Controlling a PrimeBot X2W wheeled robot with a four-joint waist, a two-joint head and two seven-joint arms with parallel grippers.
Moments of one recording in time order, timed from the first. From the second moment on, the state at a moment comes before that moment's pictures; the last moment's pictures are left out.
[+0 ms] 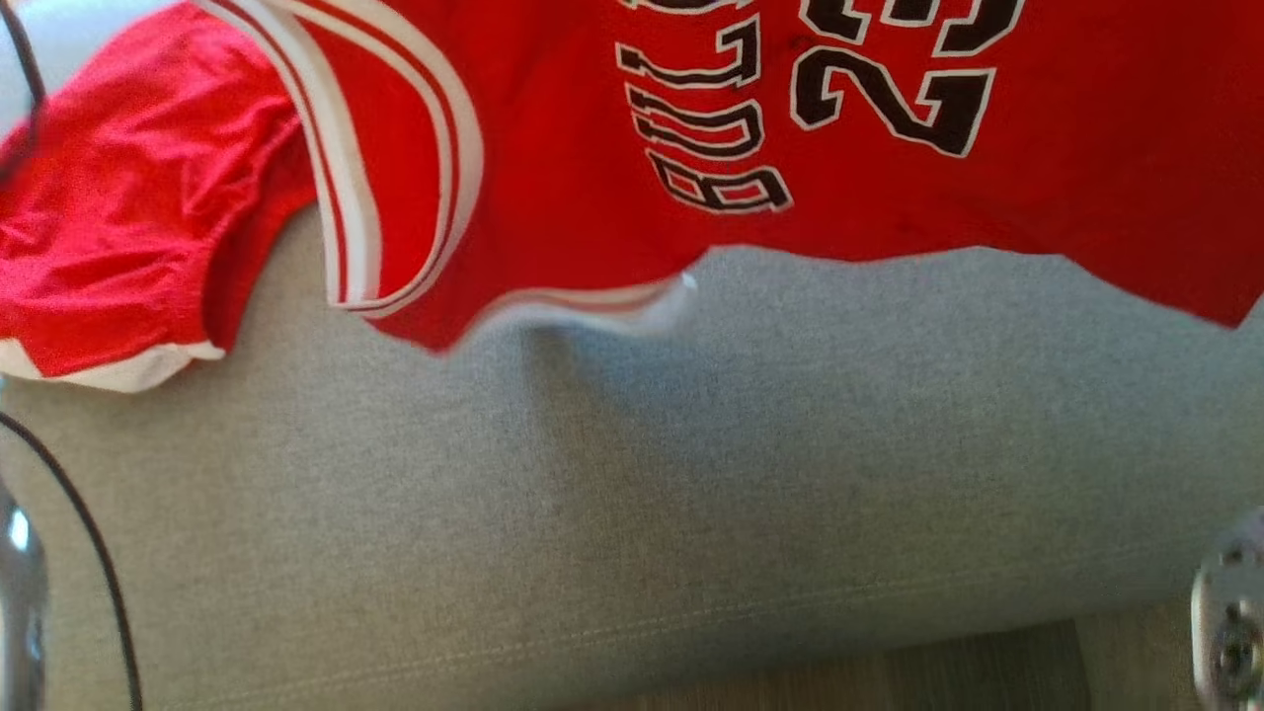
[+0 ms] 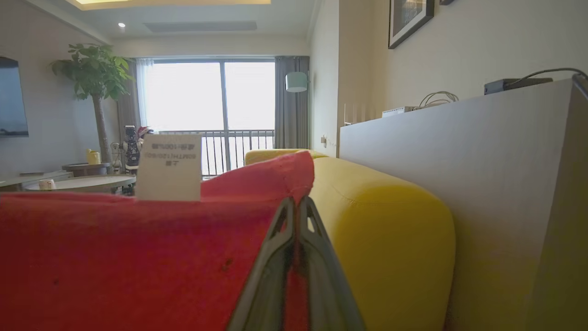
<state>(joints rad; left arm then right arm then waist) -1.05 0.36 -0.16 -0.01 -0.99 -0.05 0.21 -0.91 -0.16 -0.30 -0.04 0.19 0.13 0.29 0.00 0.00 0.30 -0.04</state>
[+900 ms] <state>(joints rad) -1.35 0.34 -0.27 0.34 -0.76 -0.13 -0.26 -1.45 -0.07 -0.38 0.68 -0.24 0.13 -0.26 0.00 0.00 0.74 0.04</state>
